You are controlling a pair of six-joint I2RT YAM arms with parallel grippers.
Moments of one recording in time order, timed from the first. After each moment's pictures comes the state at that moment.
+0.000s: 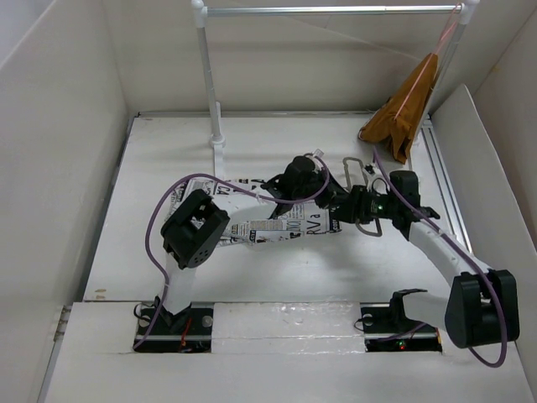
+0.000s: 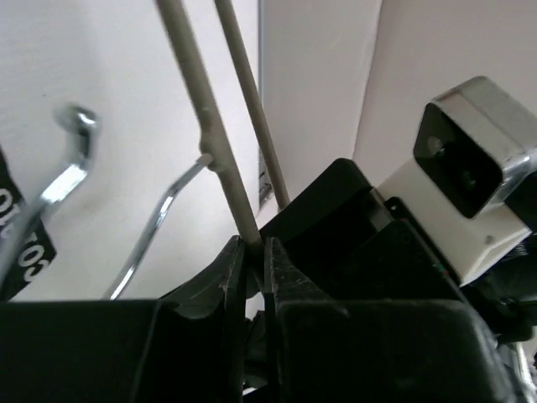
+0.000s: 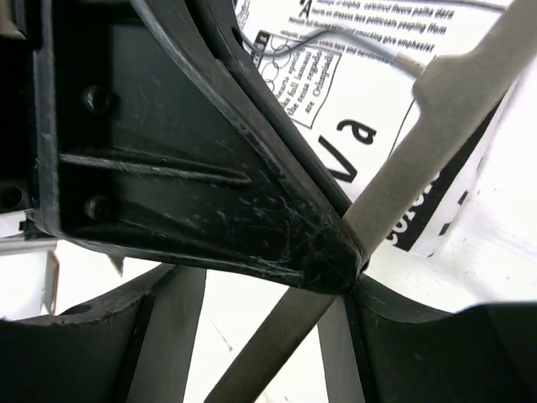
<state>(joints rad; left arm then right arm) -0.86 1.98 1.33 0.29 0.40 -1.32 0.11 1.18 0.67 -0.19 -0.82 0.34</state>
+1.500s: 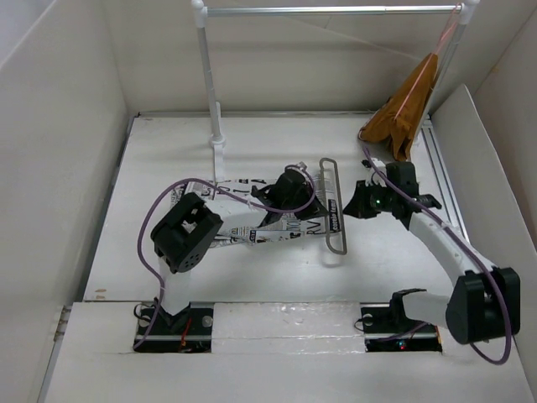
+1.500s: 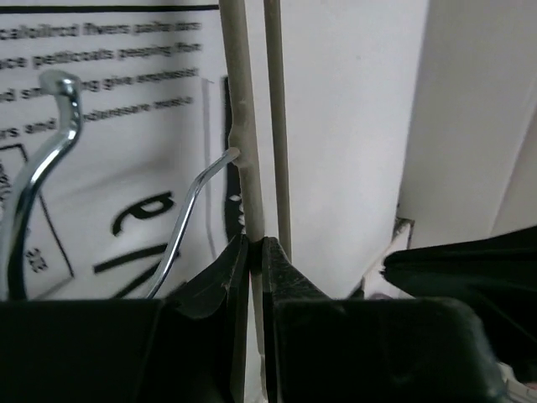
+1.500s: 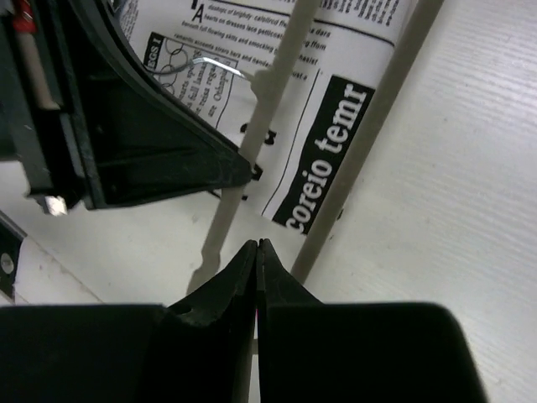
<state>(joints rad) -0.84 1.89 1.15 0.15 0.22 -1.08 0.15 1.18 0.81 -0.43 -0.53 0.14</state>
